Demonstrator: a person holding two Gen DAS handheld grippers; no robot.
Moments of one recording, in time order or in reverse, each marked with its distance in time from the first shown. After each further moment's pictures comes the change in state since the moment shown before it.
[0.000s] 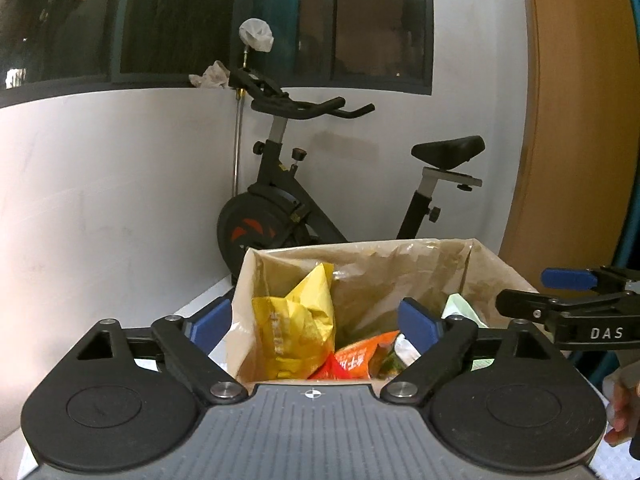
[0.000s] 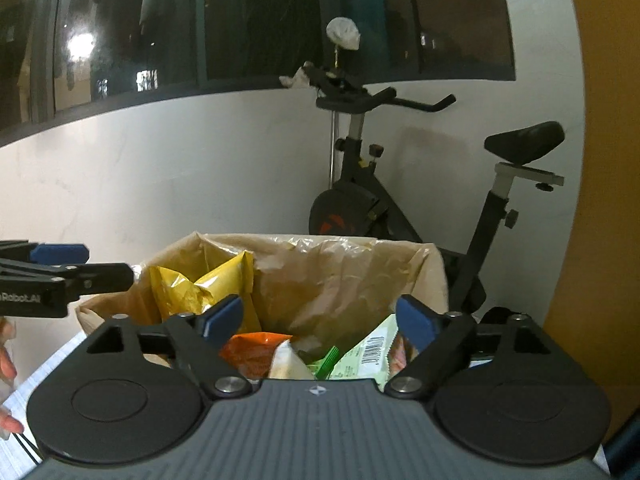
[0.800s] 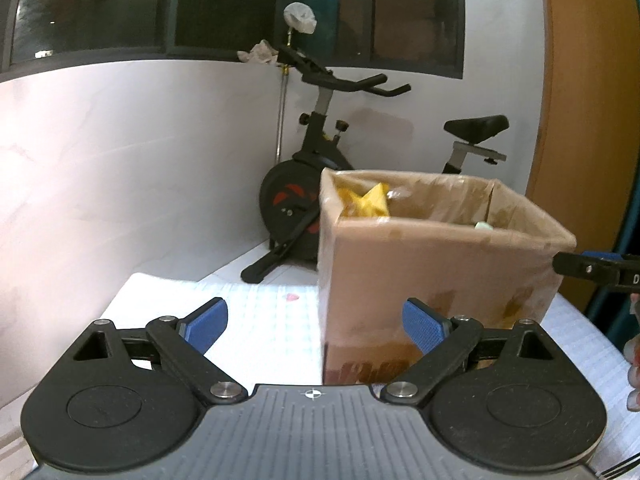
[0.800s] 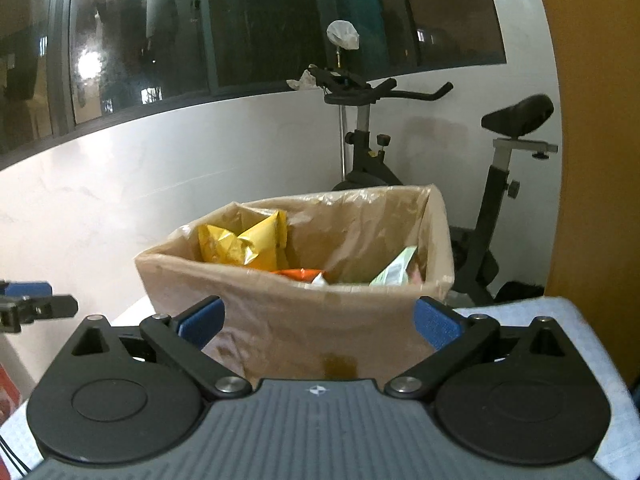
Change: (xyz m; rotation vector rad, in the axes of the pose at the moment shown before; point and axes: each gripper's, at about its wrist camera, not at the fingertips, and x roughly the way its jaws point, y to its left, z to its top) left arm -0.085 0.043 -0.088 -0.046 0.045 0.091; right arm -0.063 0.010 -0.064 0.068 -0.008 0.057
